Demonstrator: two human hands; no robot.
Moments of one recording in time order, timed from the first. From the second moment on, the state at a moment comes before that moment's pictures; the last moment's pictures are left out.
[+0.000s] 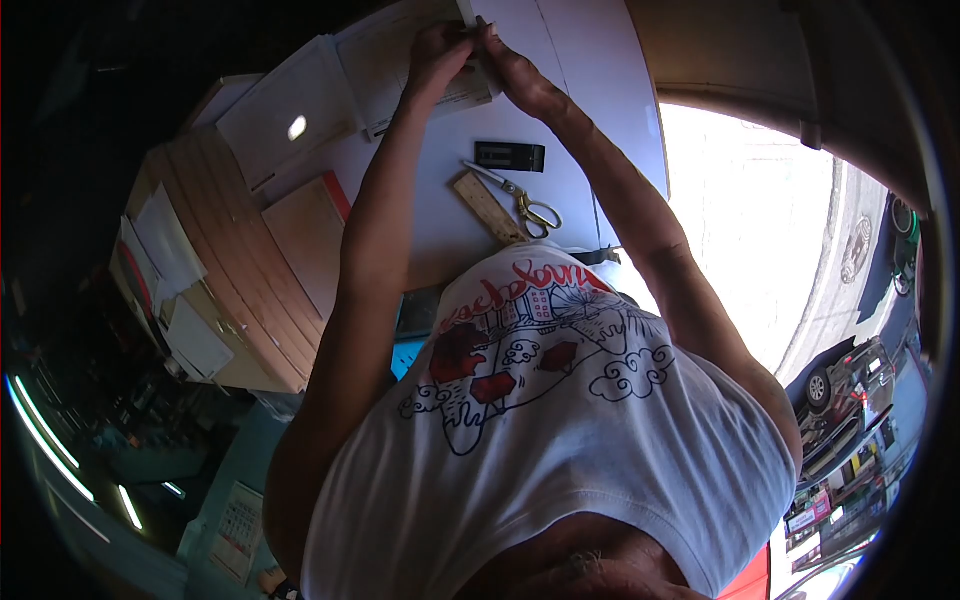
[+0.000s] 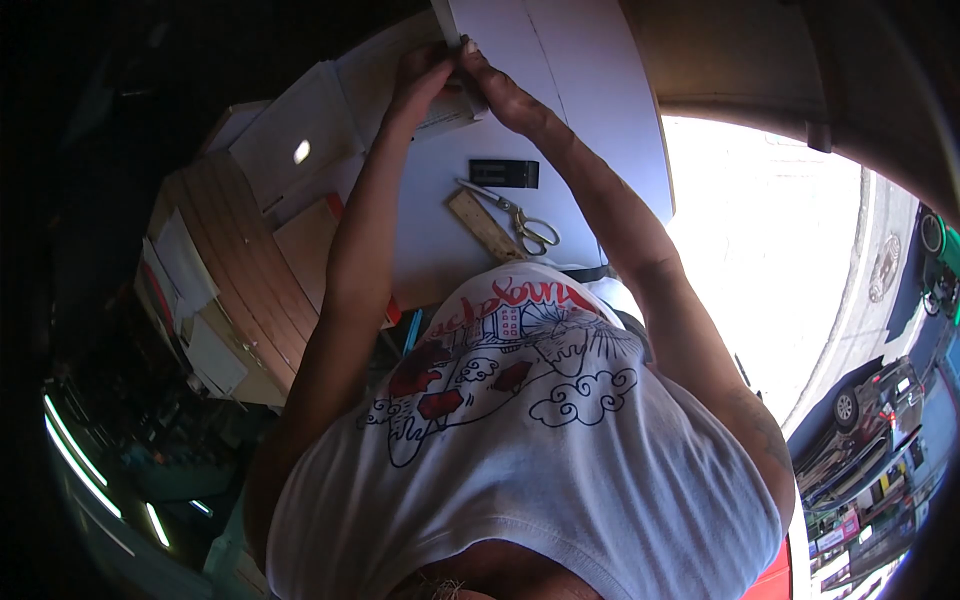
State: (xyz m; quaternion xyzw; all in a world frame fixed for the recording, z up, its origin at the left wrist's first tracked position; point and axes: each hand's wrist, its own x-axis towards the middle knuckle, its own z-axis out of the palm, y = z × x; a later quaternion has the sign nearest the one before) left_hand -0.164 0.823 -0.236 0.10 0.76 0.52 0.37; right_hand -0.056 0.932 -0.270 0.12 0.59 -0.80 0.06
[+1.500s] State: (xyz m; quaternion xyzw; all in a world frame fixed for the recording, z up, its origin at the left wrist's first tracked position) left_hand -0.230 0.701 -0.364 -0.06 0.54 0.72 0.43; right_hand -0.010 1.015 -0.337 0.18 0.31 -0.93 0.03
